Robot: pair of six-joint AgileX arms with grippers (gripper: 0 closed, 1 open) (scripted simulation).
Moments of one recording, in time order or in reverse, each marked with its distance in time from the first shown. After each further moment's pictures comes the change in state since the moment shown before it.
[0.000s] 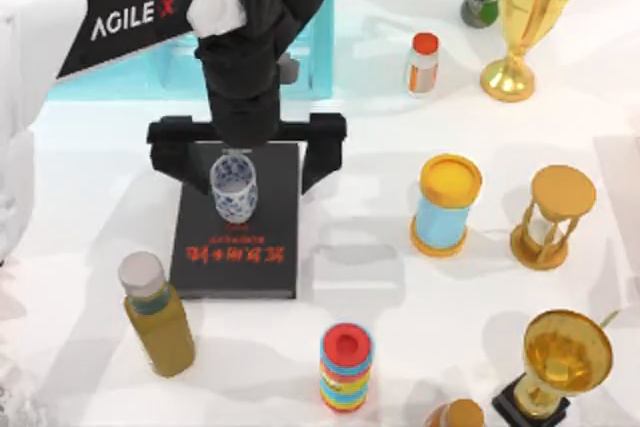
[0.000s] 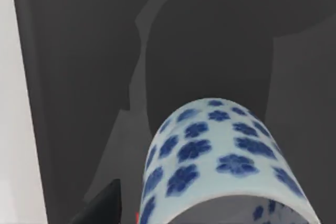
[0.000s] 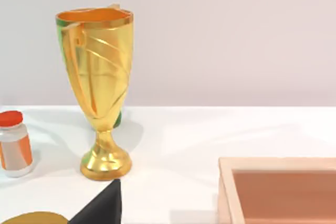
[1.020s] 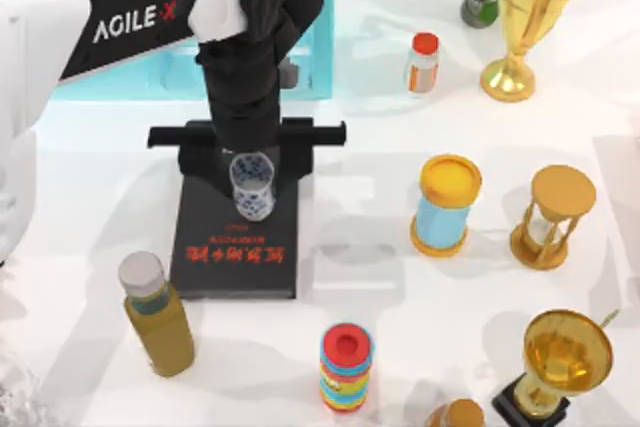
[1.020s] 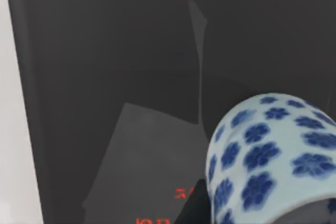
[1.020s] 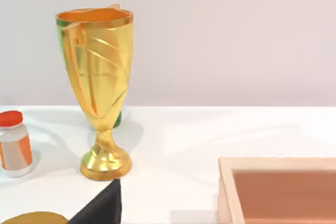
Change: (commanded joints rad) left arm 0.000 0.000 -0.015 0.015 0.000 0.000; right arm 0.000 0.000 0.000 0.000 0.000 0.000
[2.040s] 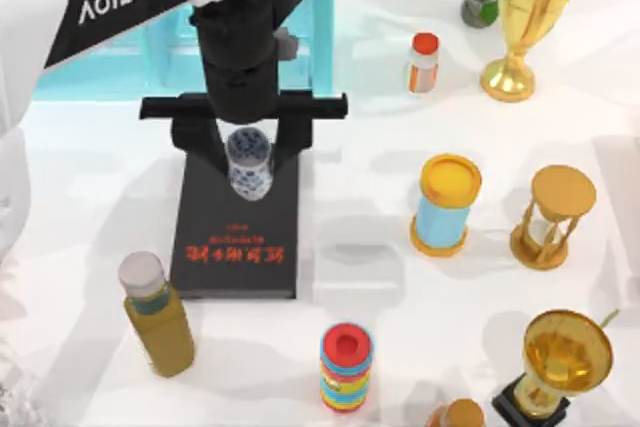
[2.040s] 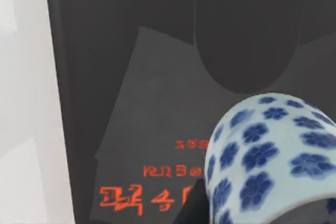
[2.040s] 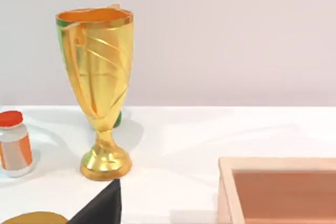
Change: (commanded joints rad) left arm -0.001 -0.020 0.122 -0.142 -0.001 0.001; right arm 0.000 0.000 0.000 0.000 0.000 0.000
